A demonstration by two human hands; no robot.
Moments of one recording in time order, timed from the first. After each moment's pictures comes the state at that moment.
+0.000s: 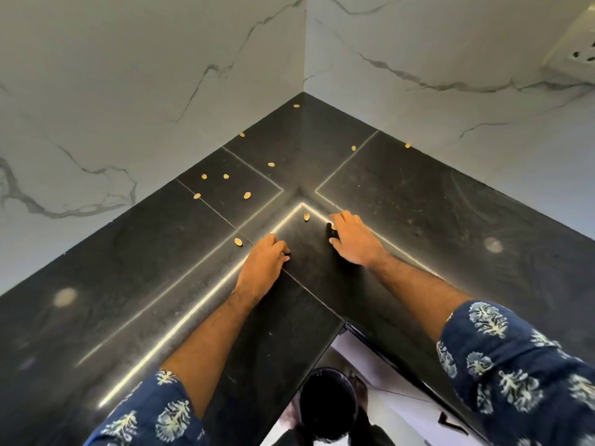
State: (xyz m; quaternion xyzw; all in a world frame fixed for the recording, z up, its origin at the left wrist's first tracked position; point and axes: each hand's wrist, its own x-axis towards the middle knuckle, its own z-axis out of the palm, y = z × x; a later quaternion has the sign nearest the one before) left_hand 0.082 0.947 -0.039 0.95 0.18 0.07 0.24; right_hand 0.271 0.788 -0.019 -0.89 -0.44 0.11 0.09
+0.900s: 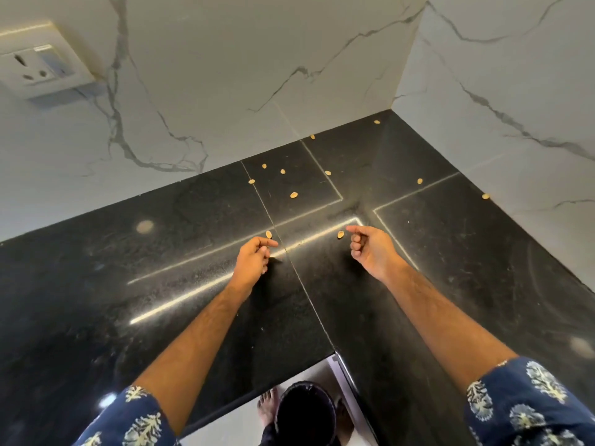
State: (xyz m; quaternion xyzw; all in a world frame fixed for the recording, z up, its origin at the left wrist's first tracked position) left_hand 0.052 0.942 -0.023 0.59 0.52 0.23 0.58; right_hand 0.298 0.834 0.011 -0.57 0.00 0.55 0.61
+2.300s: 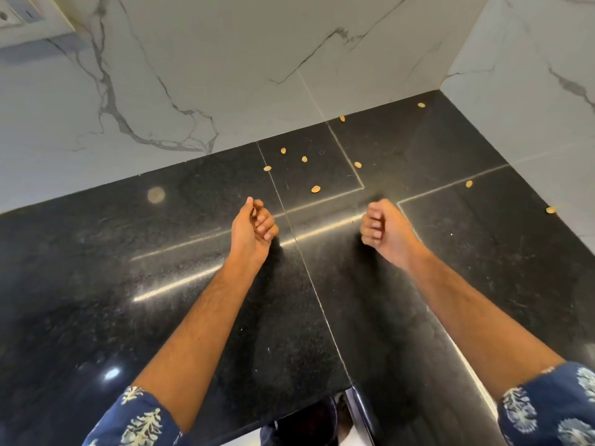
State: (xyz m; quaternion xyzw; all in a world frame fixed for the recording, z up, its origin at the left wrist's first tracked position) left_hand 0.076 1.015 -0.014 0.15 0.39 0.43 0.80; right_hand 0.319 0.910 -0.004 -0.57 -0.10 0.61 0.54
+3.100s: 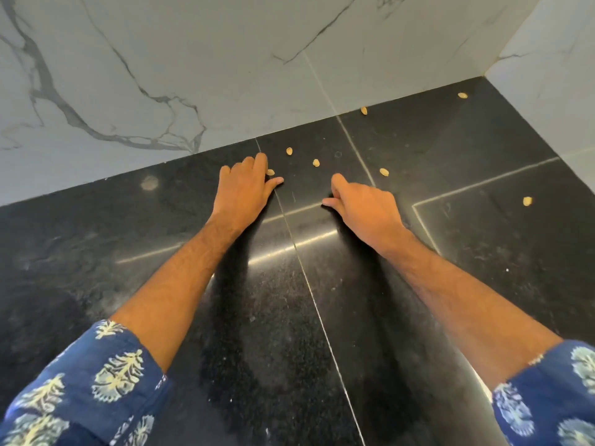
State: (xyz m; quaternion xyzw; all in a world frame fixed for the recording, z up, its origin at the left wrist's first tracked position) left_hand 0.099 1.169 -0.070 0.87 0.47 0.11 0.00; right_hand 0.305 1.035 -0.042 -0.75 -0.66 0.04 0.07
